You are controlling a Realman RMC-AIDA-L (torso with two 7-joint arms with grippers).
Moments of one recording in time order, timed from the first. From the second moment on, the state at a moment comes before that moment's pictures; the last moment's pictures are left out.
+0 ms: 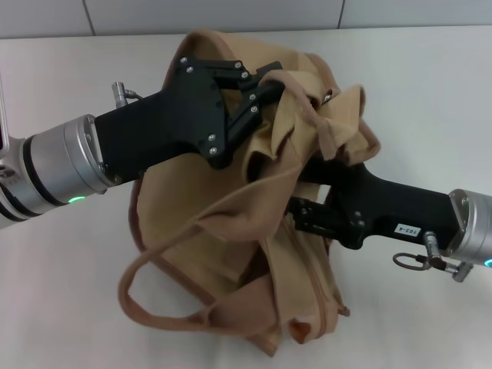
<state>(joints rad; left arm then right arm) -0.66 -2.08 0.87 0.22 1.44 1.79 -0.66 0.57 2.09 -0.74 -0.16 -1.73 -1.77 1.03</state>
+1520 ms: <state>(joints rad) -0.65 -2.08 0.86 0.21 1.44 1.80 -0.64 0.56 2.09 -0.77 -0.15 -1.69 -1.75 1.03</state>
